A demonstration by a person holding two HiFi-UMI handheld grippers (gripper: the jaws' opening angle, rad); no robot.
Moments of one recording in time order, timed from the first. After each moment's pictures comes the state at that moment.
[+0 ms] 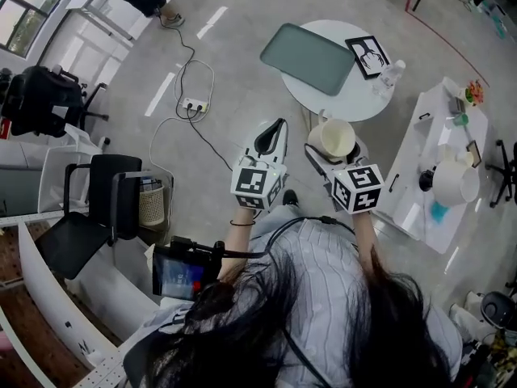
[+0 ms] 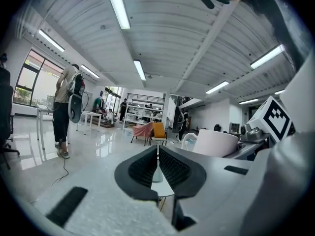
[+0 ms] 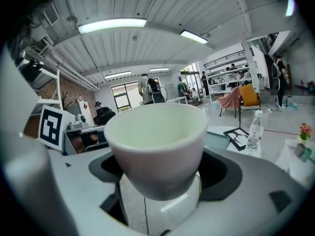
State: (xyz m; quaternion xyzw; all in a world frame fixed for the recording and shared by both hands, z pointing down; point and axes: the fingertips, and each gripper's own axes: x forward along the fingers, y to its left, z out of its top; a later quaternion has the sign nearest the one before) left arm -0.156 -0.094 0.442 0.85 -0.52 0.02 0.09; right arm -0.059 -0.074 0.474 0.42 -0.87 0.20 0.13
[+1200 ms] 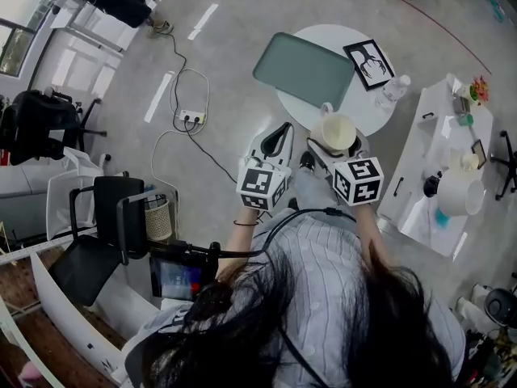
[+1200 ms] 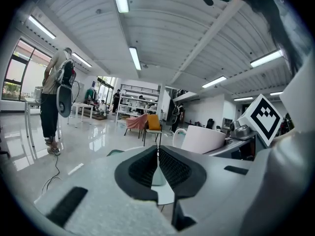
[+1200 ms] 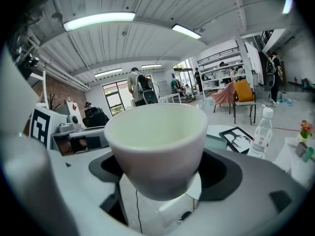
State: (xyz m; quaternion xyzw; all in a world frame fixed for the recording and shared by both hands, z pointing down) left arm -0.135 -0.187 0.476 0.87 -0.47 0.06 0.12; right arm -0.049 -0.181 0.506 0.45 -0.85 0.23 0.14
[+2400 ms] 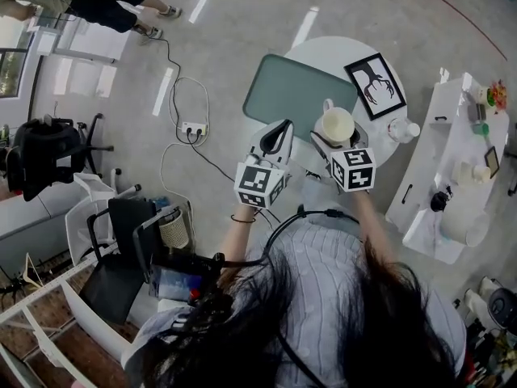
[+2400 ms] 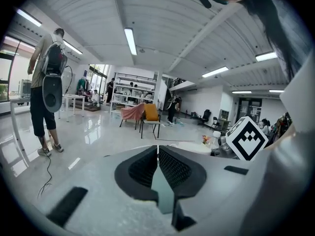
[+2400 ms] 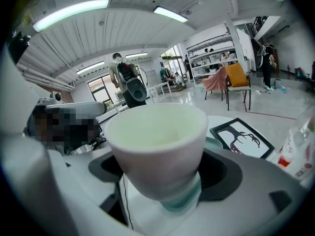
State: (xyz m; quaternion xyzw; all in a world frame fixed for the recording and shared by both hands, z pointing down) left arm -0.100 -0.365 0.519 0.88 -0.44 0.12 0.15; right arm -0.008 -0.358 0.606 0.47 -0.81 0.29 0.18
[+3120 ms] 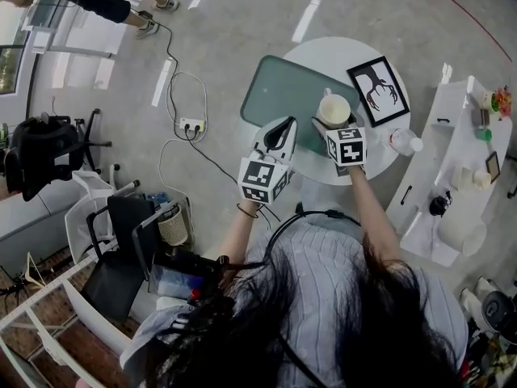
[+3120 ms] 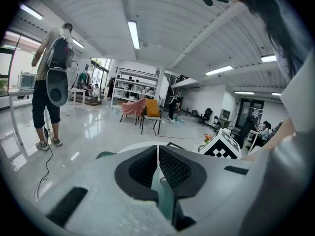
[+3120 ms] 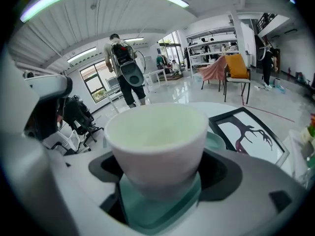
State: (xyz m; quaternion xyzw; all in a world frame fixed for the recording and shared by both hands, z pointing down) left arm -0.089 -0.399 0.551 0.87 -0.43 0.13 0.18; right arm 0.000 -0.420 0.689 0.47 -0.79 0.32 0.25
